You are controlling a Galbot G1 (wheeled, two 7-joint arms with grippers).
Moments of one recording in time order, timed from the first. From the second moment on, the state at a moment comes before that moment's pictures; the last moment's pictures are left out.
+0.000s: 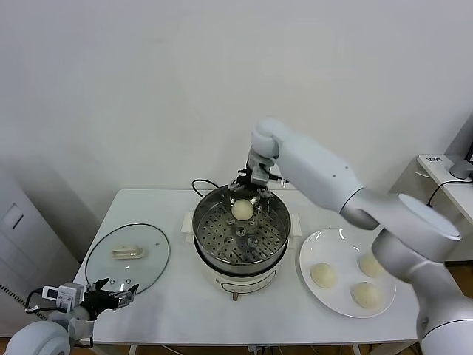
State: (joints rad) left arm 1.53 -0.79 -0.56 -2.04 -0.78 0.61 -0.17; right arm 0.37 1.25 -0.83 0.93 -0.27 0.82 -1.33
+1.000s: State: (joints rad) left arm 1.52 -0.80 -0.56 -2.05 -0.77 0.62 -0.17; right arm 0.69 0.72 -1.45 1.26 0.44 0.08 -1.26
